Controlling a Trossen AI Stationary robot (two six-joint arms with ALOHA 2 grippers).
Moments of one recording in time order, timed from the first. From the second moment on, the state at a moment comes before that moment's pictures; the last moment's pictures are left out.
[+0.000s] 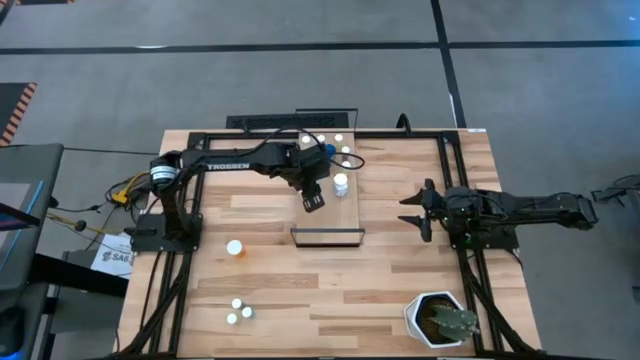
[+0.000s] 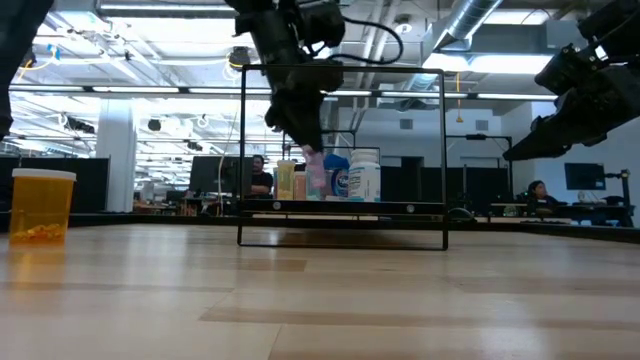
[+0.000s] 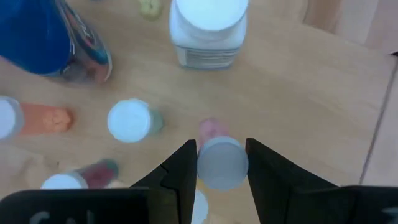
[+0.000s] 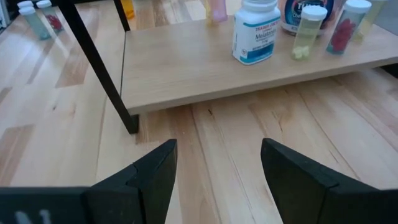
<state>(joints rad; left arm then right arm) 0.24 1.85 1.54 -0.83 -0.01 -0.11 -0.05 0.28 0.17 -0.32 0.13 0.14</state>
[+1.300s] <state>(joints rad) 0.25 1.88 1.54 -0.83 0.02 -0.12 -0.05 0.28 0.17 -0.34 0.13 0.14</state>
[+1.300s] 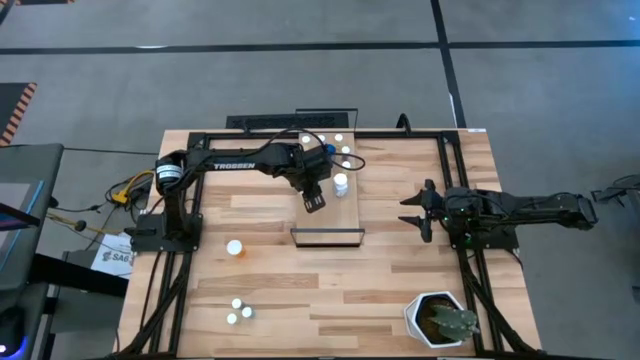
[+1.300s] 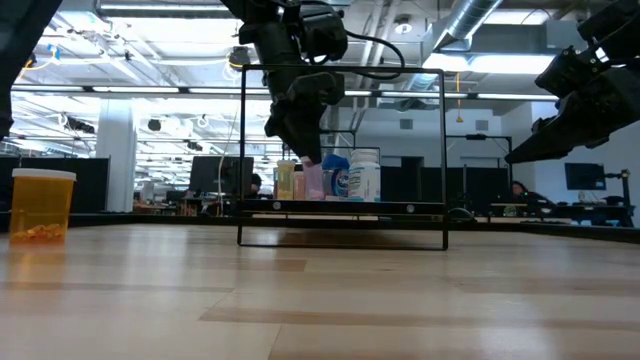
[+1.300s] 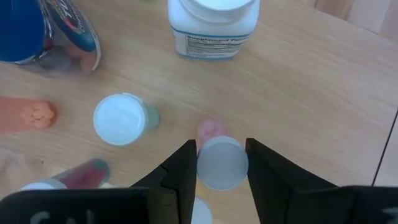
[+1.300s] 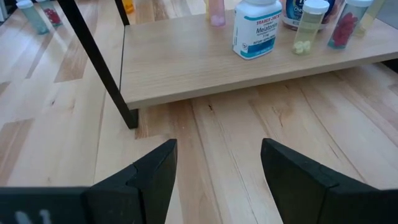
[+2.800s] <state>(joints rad) 0.25 1.88 1.53 -0.82 0.01 -0.12 -0.05 0.28 0.17 -0.34 0.13 0.14</state>
